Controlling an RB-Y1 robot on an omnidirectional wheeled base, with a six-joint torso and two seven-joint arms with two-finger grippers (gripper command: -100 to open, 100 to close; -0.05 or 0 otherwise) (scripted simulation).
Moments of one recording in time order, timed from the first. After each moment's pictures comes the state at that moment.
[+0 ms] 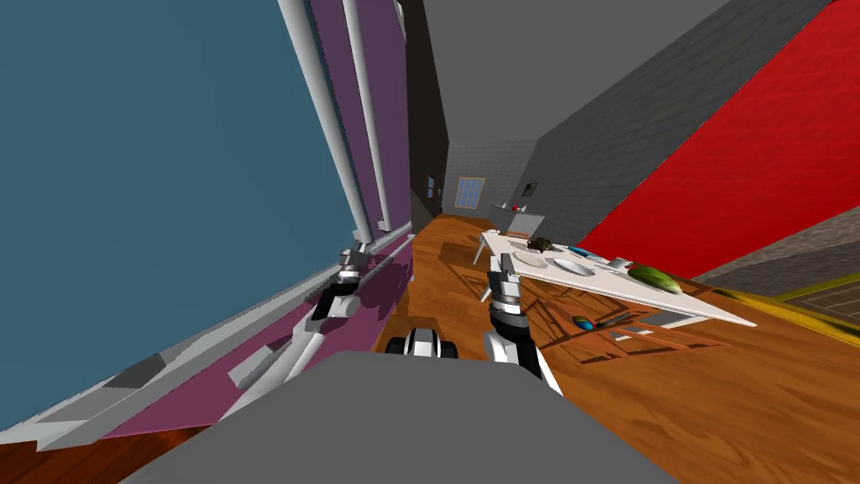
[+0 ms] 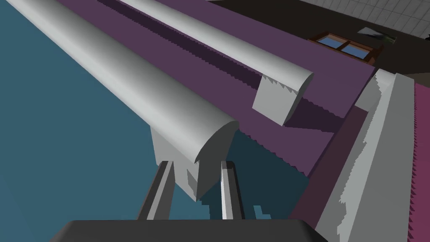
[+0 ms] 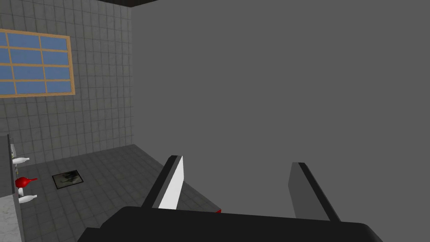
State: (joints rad) left arm 0.14 0.39 0.03 -1.75 0.46 -0.62 0.27; right arm 0.48 -0.05 0.06 -2.23 0.05 -0.59 0.09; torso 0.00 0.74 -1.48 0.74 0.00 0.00
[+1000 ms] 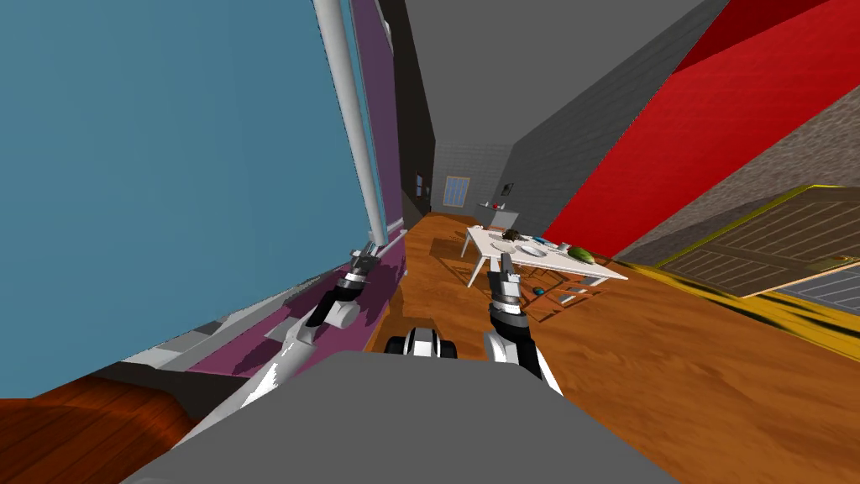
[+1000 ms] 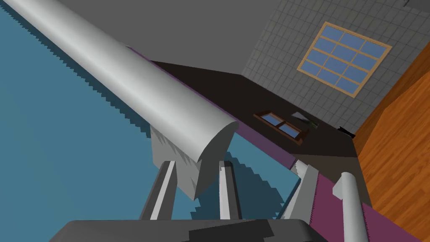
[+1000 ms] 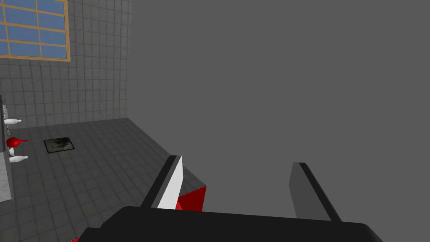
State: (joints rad) left arm 0.20 0.52 -0.12 -1.91 0.48 -0.57 0.37; right arm 0.48 -0.05 0.06 -2.23 0.05 -0.59 0.09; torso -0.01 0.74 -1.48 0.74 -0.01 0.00
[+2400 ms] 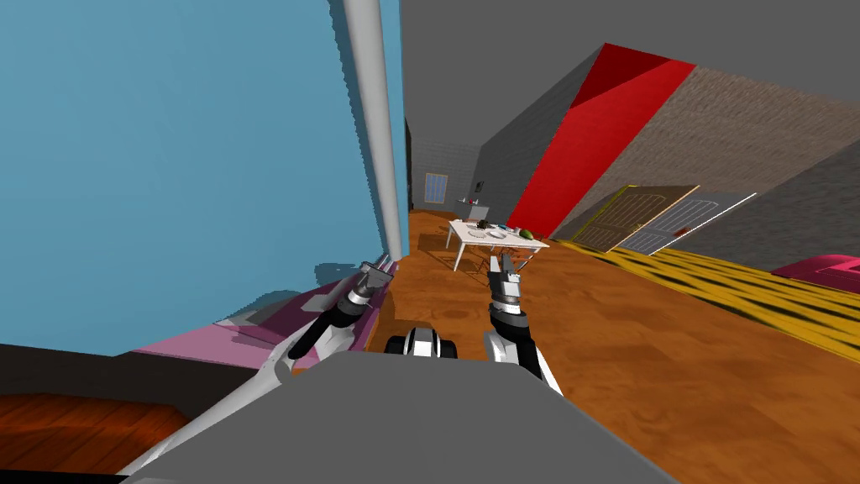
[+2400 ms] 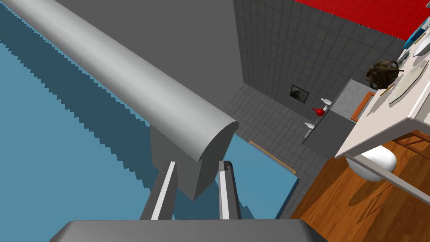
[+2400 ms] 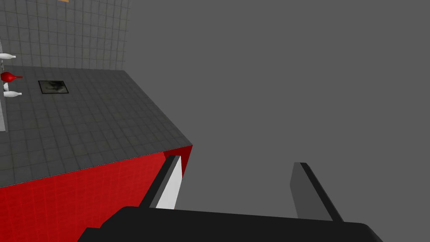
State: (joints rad) left arm 0.31 0.72 -0.38 -2.12 0.43 -0.67 0.46; right arm 0.48 -0.05 0.06 -2.23 0.05 -0.59 0.09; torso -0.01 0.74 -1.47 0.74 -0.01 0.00
